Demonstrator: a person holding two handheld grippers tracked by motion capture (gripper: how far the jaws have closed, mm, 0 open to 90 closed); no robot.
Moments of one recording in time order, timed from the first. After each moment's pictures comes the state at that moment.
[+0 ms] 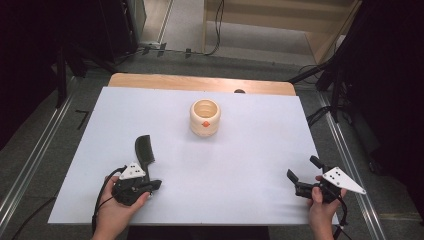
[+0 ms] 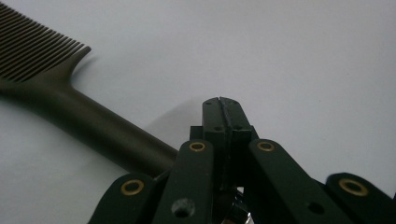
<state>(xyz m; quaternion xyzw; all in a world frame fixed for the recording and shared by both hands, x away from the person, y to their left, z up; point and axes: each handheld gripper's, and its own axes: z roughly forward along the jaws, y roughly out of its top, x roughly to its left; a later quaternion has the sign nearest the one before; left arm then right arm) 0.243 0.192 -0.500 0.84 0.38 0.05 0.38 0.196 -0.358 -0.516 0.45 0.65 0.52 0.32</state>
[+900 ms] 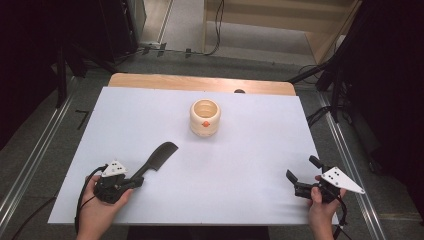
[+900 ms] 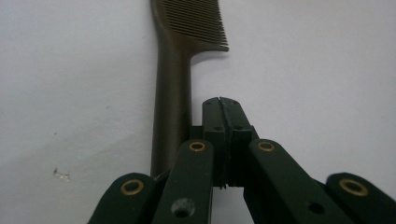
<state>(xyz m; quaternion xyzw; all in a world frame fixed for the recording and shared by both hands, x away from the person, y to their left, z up) 0.247 0.232 -0.496 0.83 0.42 0.09 0.35 0.197 -0.356 -0.517 0.45 0.66 0.51 0.32</state>
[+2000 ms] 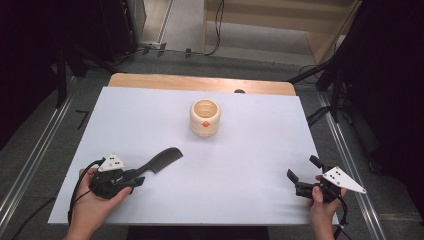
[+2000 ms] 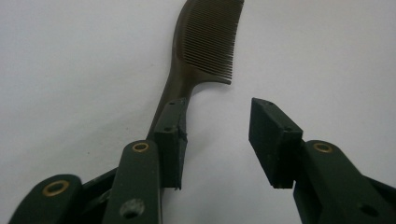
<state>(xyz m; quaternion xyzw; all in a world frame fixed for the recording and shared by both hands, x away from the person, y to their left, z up) 0.255 0.231 -0.469 0.85 0.39 0.09 0.33 0.198 -0.359 -0.517 0.45 0.65 0.52 0.32</state>
